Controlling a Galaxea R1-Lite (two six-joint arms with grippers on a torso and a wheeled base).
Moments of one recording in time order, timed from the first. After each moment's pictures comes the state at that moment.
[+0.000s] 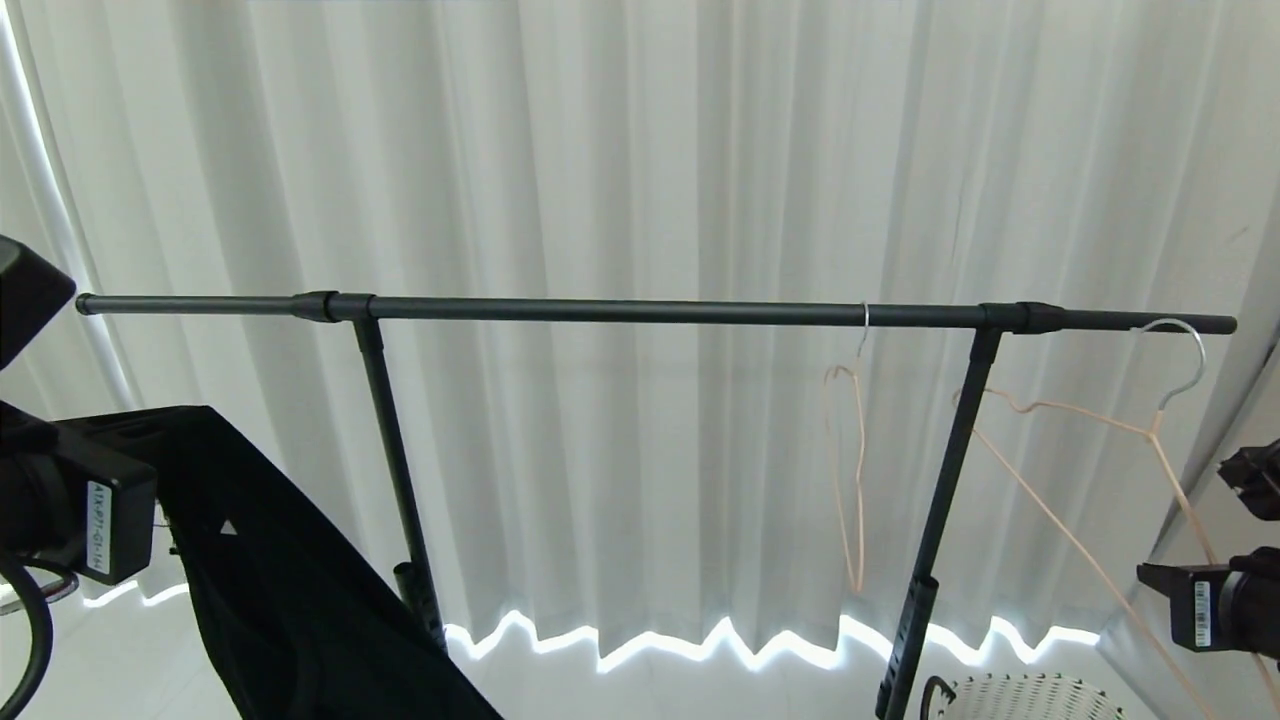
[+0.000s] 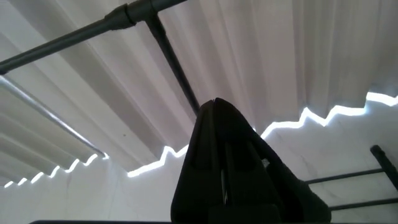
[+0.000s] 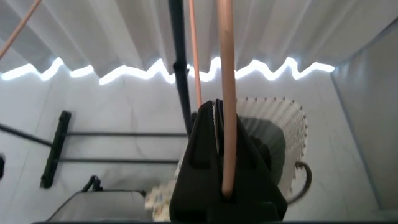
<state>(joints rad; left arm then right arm) -0.31 1.02 -0.81 0.13 0.23 0.30 0.04 1.27 -0.37 -0.32 0.03 0.05</state>
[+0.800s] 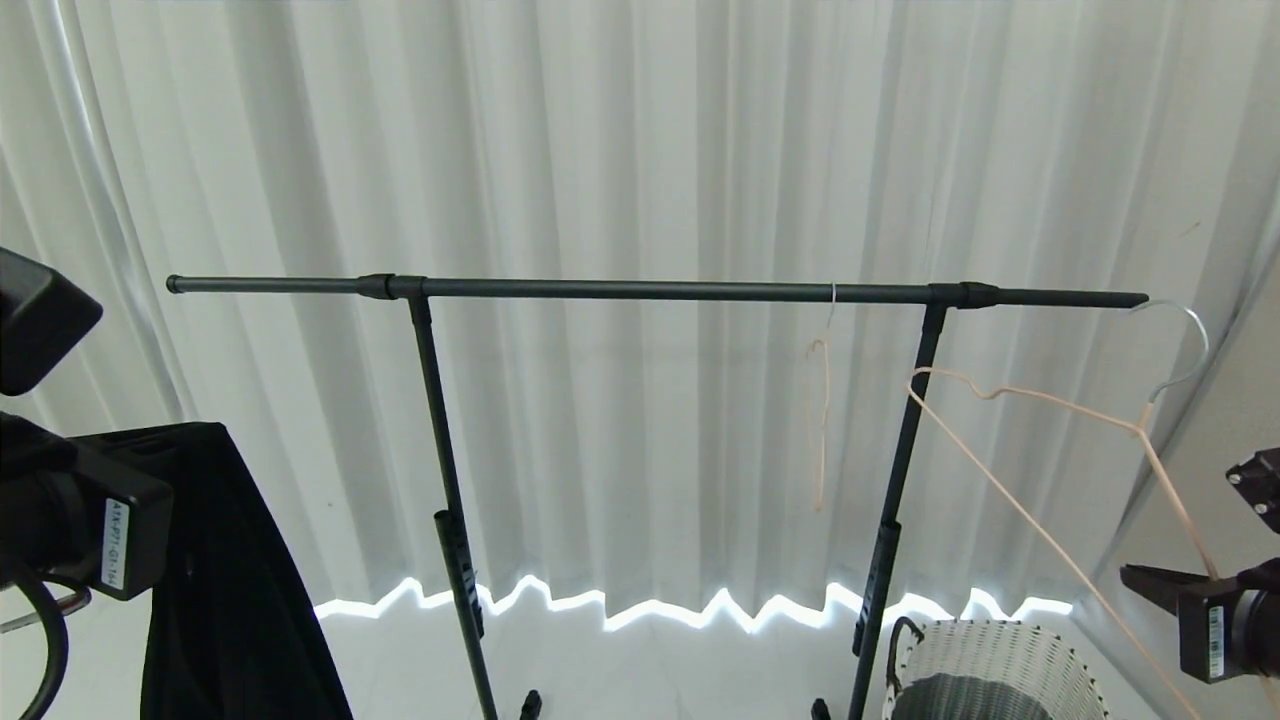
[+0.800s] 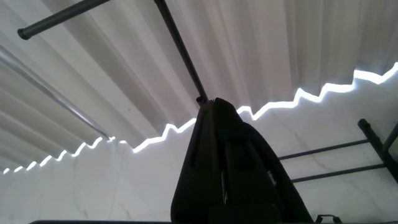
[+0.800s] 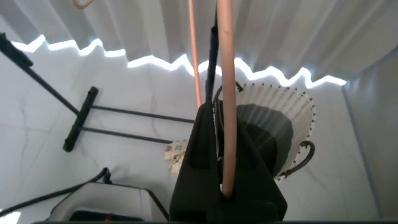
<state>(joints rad) -0.31 1.03 -0.79 0.13 0.23 0.30 0.21 1.13 -0.37 -0.26 0.04 0.05</state>
